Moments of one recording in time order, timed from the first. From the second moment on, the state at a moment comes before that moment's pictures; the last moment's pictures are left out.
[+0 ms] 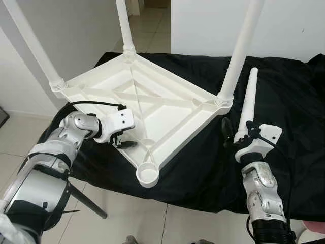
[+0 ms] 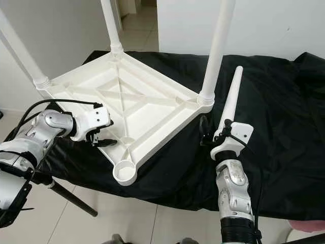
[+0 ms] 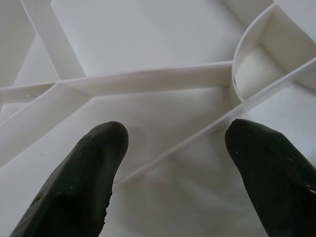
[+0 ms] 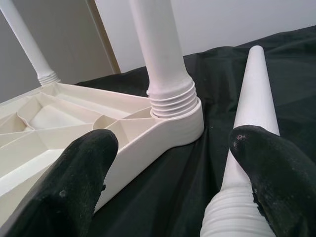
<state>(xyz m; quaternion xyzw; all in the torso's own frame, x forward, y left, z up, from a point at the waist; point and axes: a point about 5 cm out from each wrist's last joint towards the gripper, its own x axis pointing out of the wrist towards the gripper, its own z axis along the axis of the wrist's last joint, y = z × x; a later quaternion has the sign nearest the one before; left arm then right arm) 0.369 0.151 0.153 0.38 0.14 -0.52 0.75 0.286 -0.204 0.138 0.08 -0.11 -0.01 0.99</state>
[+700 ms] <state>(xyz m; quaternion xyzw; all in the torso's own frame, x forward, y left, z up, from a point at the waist) 0.378 0.139 0.163 0.41 0.16 -0.53 0.72 0.273 -0.207 0.149 0.05 -0.12 0.00 0.99</state>
